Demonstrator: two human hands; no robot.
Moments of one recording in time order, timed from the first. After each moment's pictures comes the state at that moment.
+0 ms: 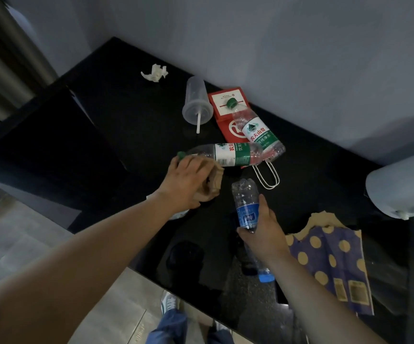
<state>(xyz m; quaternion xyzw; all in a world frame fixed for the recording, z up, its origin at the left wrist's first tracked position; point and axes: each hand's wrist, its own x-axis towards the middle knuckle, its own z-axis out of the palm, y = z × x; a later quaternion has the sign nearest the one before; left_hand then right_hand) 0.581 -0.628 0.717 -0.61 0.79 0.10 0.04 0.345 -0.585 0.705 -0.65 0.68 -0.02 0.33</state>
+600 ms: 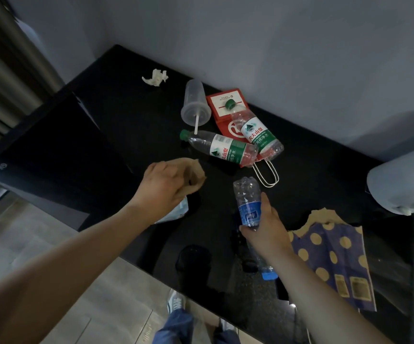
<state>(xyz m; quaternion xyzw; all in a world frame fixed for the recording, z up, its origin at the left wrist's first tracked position) 0.611 -0.591 0.740 -0.63 0.77 0.08 -0.06 0.338 -0.583 0.712 -0.65 0.69 -0.04 0.33</state>
